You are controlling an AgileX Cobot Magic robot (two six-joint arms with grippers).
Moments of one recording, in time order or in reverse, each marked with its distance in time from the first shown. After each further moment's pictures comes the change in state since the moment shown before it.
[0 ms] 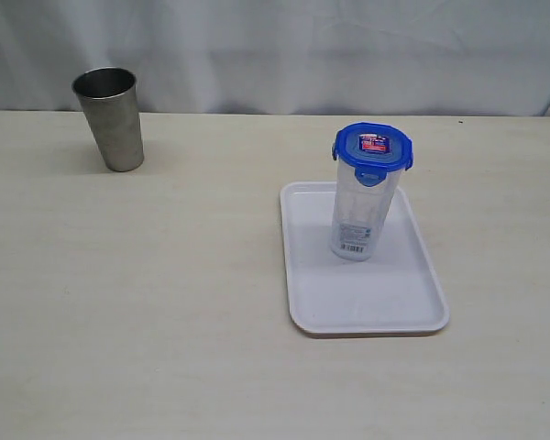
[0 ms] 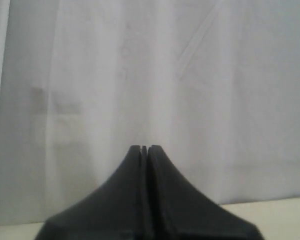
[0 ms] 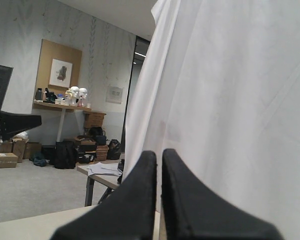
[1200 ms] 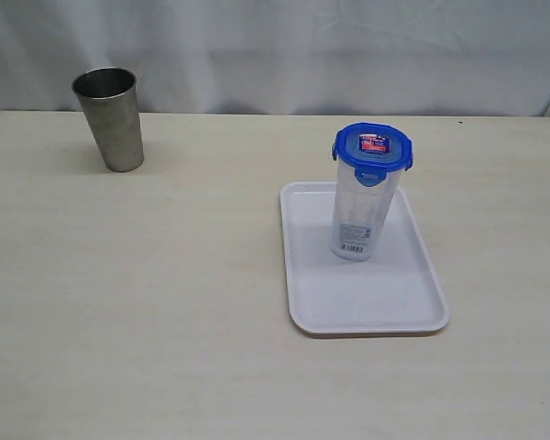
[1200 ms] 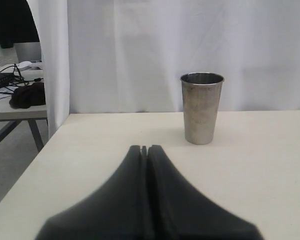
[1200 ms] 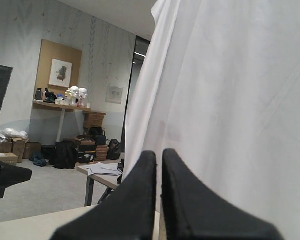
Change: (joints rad) left arm 0.244 -0.101 0.197 -0.092 0.211 0.153; right arm 0.000 0.000 0.000 0.000 0.000 0.000
